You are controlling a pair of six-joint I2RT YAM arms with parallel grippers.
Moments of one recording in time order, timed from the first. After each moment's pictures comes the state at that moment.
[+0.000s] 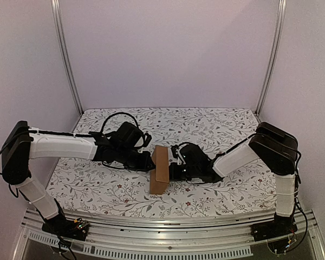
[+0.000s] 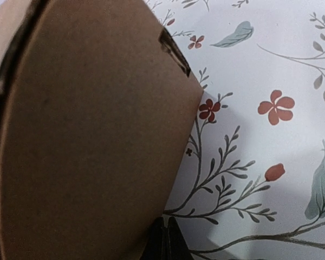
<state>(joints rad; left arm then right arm) -0.86 1.63 1.00 -0.26 0.13 -0.62 0.94 2.06 0.99 0.43 -0.14 0.82</state>
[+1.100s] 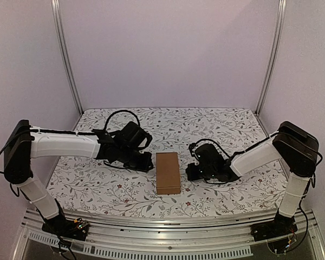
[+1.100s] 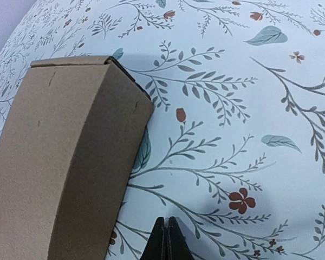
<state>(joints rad) -0.89 1.67 1.07 -0.37 0.01 -0.59 0.87 1.87 0.81 0.31 0.10 0.60</state>
